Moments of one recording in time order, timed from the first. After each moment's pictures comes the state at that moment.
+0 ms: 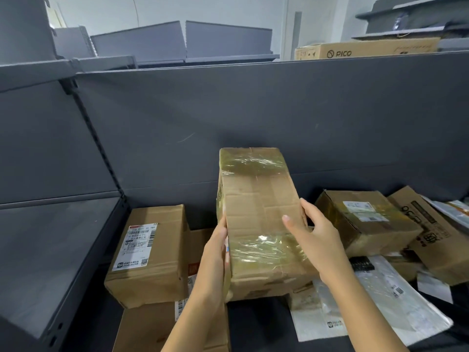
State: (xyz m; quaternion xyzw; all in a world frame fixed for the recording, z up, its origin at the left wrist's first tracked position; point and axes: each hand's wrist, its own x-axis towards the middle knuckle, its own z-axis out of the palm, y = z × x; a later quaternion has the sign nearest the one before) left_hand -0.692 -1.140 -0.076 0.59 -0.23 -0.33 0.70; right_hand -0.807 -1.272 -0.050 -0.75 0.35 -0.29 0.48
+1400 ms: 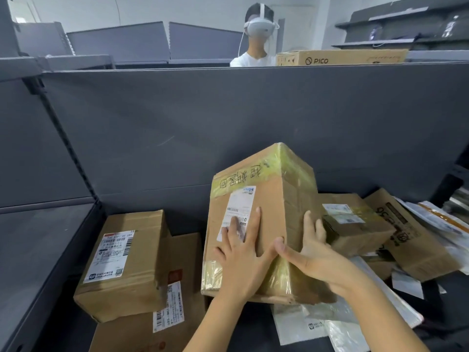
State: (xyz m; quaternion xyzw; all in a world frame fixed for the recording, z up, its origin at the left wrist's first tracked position) left_hand -0.724 -1.210 -0.096 0.84 -0.38 -0.13 0.36; right_hand -0.833 -1.305 -0.053 -0.79 0.42 -0.01 0.46
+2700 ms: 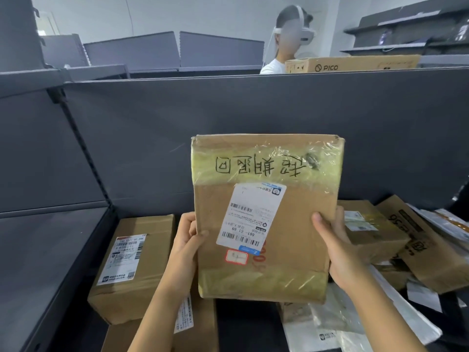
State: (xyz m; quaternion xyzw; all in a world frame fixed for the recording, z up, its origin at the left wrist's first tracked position) left_hand -0.650 -1.136 -0.073 0.53 -0.32 -0.25 0.74; right_hand -0.828 -1.316 -0.060 -0.60 0.23 -0.35 0.68
